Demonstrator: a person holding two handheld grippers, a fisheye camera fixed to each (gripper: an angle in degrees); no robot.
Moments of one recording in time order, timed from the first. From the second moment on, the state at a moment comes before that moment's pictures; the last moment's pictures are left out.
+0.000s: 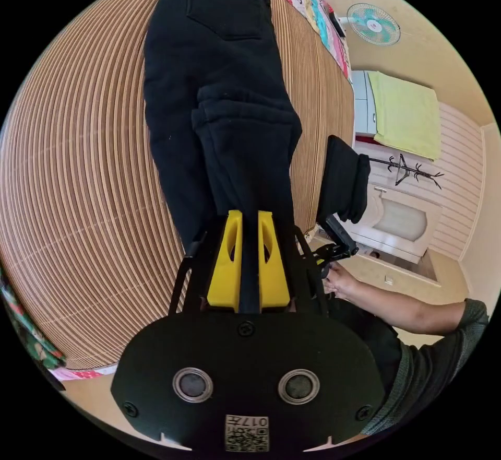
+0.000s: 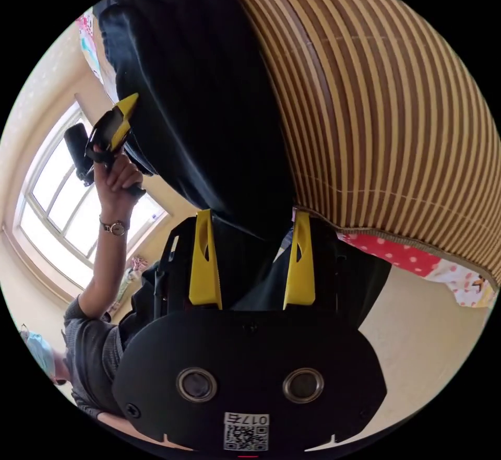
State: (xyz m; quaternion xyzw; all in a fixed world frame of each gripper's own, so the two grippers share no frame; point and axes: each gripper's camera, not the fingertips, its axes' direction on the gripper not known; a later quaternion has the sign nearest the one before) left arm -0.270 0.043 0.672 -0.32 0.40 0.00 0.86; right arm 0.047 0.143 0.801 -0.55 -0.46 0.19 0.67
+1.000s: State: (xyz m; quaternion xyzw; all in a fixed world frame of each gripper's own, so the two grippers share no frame) left arm -0.263 0.129 0.708 -0.43 0.51 0.00 0.74; right arm 0.102 0.007 0.745 -0.26 -0.81 0.25 0.46
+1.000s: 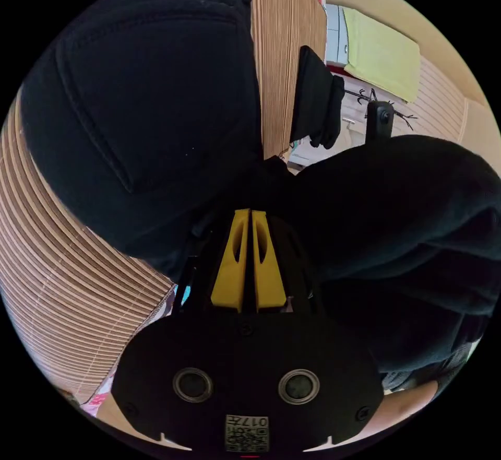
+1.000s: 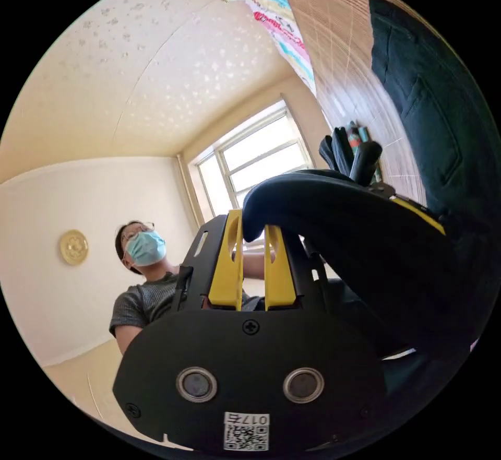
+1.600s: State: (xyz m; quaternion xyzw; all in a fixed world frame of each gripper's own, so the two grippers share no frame) left arm -0.420 0.105 0.661 -0.19 0.46 -0.24 0.83; right arm 0.069 -0.113 0.788 -0.24 -0.63 0.18 0.72
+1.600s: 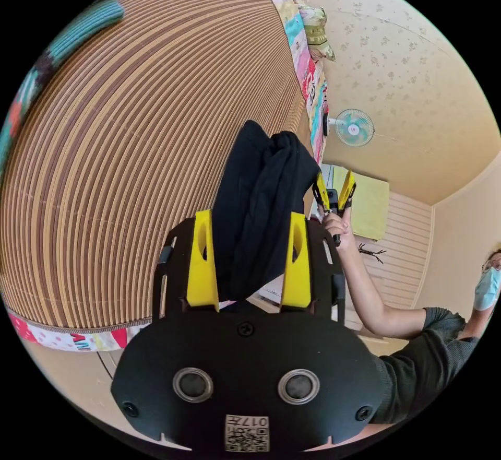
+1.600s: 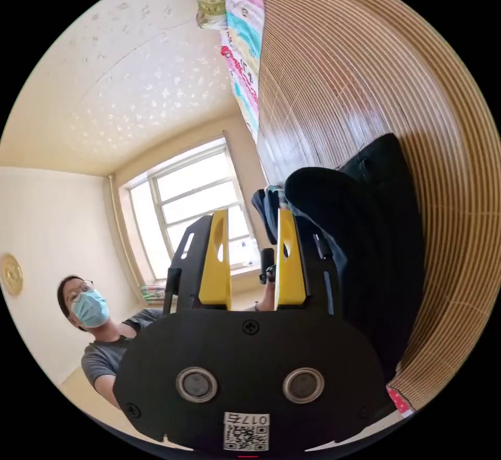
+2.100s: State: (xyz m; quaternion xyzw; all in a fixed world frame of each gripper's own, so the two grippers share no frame) left arm -0.395 0.064 0.723 -0.29 0.48 -0.16 0.81; right arm 0.010 -0.030 0.792 -0.35 -0.43 0.06 0.83
